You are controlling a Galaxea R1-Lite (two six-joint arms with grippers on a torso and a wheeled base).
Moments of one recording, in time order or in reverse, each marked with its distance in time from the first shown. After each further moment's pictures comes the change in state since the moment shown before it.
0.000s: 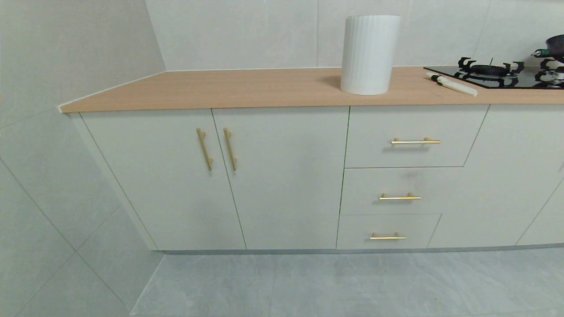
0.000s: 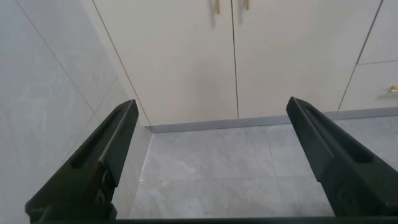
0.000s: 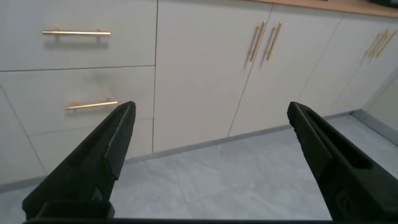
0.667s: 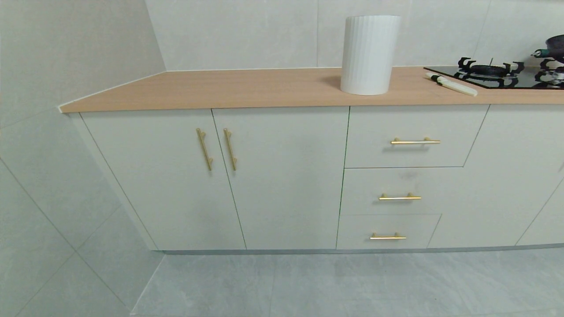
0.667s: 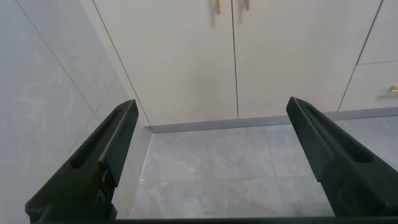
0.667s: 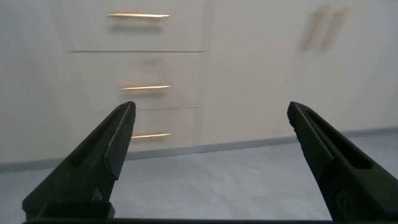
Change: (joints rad) left arm 0.000 0.000 0.000 0.000 0.000 0.000; right arm 0.010 -0.298 0.281 0.001 0.238 0.107
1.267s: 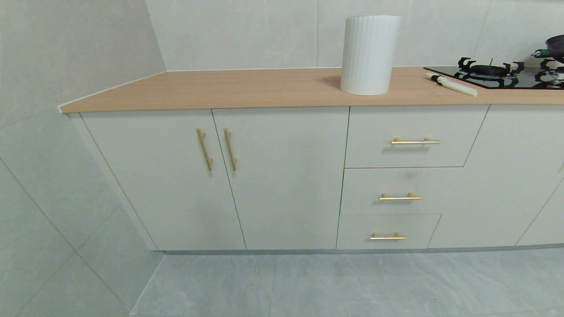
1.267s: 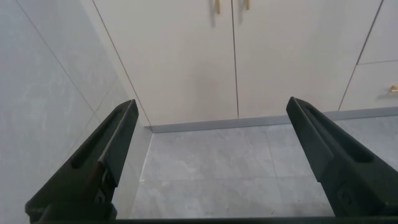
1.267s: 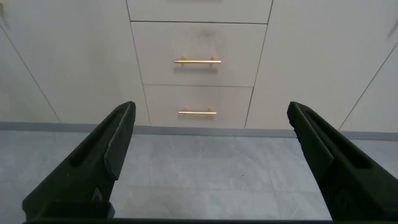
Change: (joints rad) left arm 0.000 0.000 0.000 0.000 0.000 0.001; right arm 0.002 -0.008 0.108 0.003 0.188 0.071
